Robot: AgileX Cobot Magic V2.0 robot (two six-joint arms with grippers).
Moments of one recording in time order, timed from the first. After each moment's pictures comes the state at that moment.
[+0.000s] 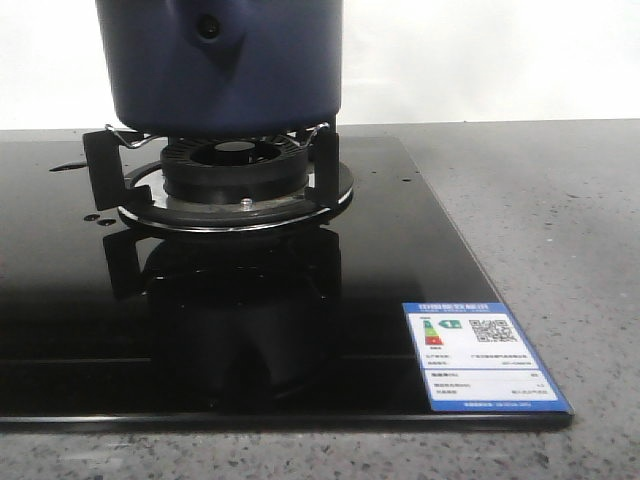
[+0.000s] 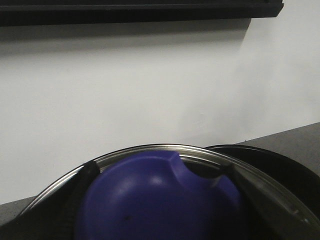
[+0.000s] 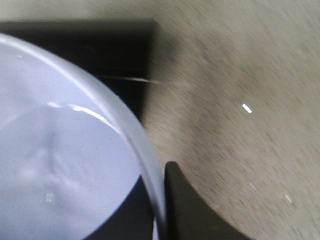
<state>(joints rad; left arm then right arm) -0.14 0.87 -0.77 -1.67 0.30 1.68 -0.02 1.45 -1.61 0.43 1.20 -0.16</state>
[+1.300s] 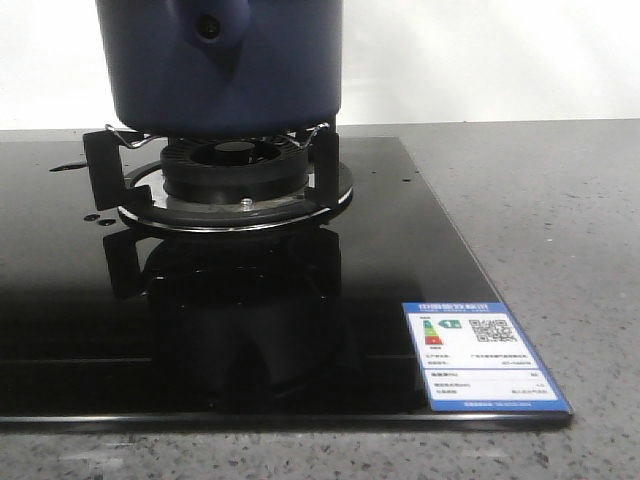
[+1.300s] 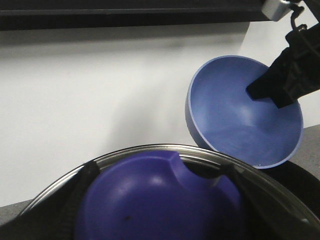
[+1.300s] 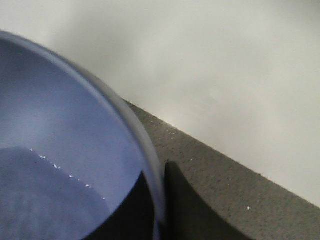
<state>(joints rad) -0.14 0.86 -0.77 -1.67 0.30 1.68 0.55 1.90 -2.15 -0.38 0.96 0.08</state>
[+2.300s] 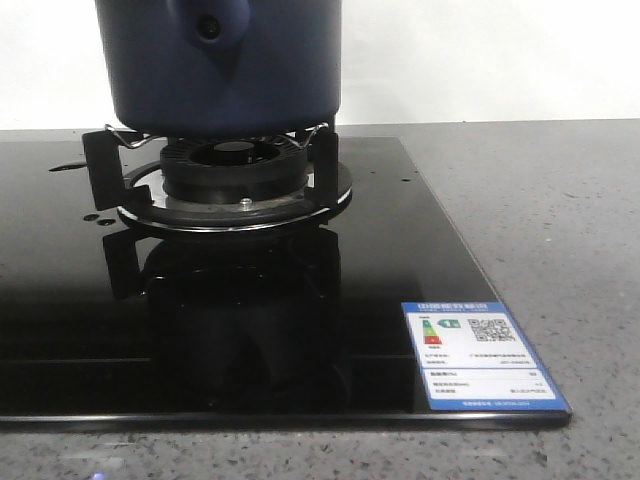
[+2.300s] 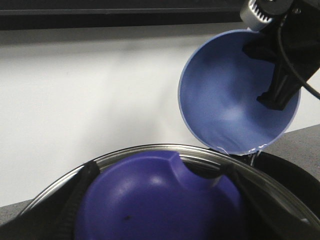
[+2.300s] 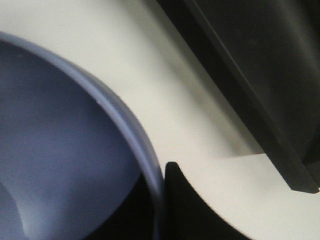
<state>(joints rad) -0.15 0.86 -0.77 -1.67 0.30 1.68 0.78 1.93 -2.16 -1.09 0.98 0.13</state>
